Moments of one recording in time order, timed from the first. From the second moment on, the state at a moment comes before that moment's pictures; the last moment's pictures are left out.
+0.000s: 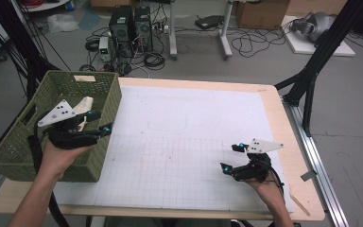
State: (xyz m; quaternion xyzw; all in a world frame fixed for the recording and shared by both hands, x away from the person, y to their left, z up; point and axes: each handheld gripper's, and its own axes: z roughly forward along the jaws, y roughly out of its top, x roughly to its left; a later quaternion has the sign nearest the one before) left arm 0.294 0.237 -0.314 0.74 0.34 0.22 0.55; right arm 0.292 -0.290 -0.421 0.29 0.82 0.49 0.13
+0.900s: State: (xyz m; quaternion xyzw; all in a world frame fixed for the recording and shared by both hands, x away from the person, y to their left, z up) left arm 0.283 0.201 -0.320 0.74 0.31 0.20 0.56; right arm 0.291 -0.290 -0.421 0.29 0.81 0.49 0.13
